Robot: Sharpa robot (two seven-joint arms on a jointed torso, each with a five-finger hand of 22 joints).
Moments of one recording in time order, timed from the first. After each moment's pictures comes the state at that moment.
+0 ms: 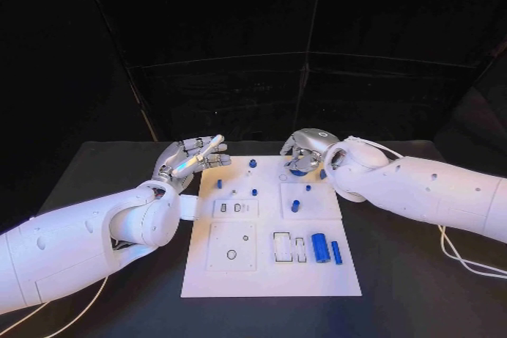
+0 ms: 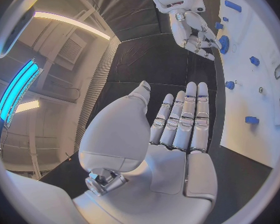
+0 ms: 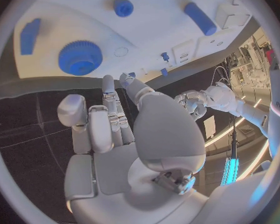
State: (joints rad) left arm 1.12 -0.84 -0.01 1.58 0.04 -0.44 0.52; left_hand 1.32 -0.02 0.08 0.23 0.05 0.83 0.21 0.13 0.07 0.91 0.20 0.12 0.06 1.00 0.15 0.22 0.13 0.18 0.86 0.25 0.30 0.14; right arm 1.28 -0.64 -0.11 1.23 -1.46 -0.37 -0.09; right_hand 1.27 -0.12 0.32 -0.06 0.18 0.93 0.16 0.08 0.07 1.37 0.06 0.25 0.20 1.47 -0.01 1.37 1.17 0.12 1.23 0.10 1.32 1.00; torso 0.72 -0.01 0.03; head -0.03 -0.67
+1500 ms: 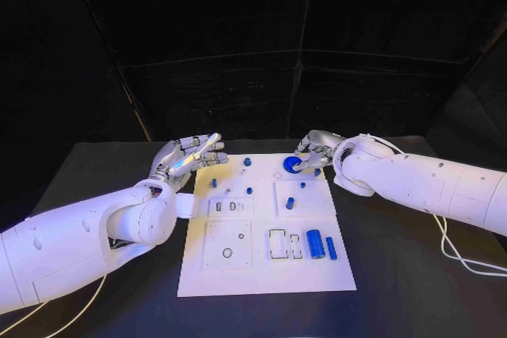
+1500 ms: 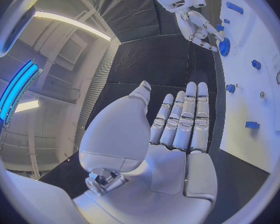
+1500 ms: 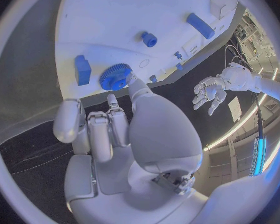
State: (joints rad) left arm 1.12 -0.83 -0.01 1.56 0.04 -0.43 0.51; left_hand 1.32 -0.01 0.08 0.23 0.05 0.83 0.21 0.12 0.07 0.91 0.20 0.12 0.06 1.00 0.15 0.22 0.13 0.18 0.86 0.25 0.30 0.13; right arm 1.28 -0.64 -0.11 1.16 -1.25 -0.27 -0.18; right_hand 1.35 -0.07 0.04 0.08 0.20 0.81 0.18 0.16 0.07 1.46 0.09 1.43 1.31 1.47 0.01 1.55 1.31 0.11 1.31 0.13 1.39 1.14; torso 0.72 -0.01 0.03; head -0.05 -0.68
